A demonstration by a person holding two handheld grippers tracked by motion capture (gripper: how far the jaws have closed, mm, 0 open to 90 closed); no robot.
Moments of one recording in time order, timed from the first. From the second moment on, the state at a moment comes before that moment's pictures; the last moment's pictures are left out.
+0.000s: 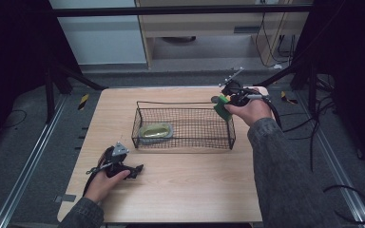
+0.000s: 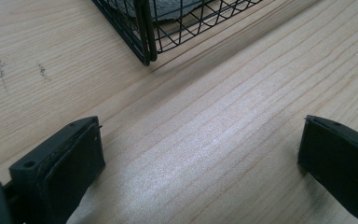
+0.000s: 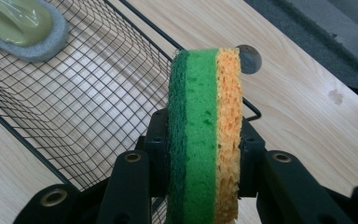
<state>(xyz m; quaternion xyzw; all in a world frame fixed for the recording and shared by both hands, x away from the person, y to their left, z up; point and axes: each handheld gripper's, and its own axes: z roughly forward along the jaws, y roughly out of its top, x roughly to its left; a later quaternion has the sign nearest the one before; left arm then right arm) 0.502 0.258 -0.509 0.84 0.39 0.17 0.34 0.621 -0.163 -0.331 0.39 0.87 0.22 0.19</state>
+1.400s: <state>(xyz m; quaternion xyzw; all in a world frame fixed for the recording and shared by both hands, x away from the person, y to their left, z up) 0.503 0.258 -0.509 0.84 0.39 0.17 0.34 0.638 -0.151 -0.388 0.39 0.88 0.17 0.19</state>
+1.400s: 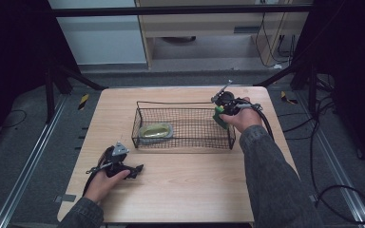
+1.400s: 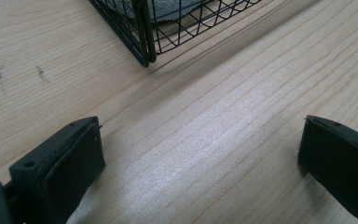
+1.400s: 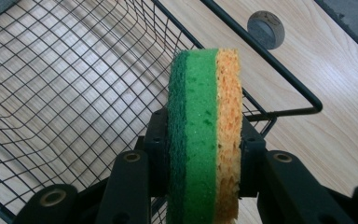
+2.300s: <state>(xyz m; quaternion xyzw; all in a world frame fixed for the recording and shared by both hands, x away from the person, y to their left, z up) 0.503 0.258 -0.509 0.84 0.39 0.17 0.35 0.650 -0.144 -0.406 0.38 0.89 0.17 0.20</state>
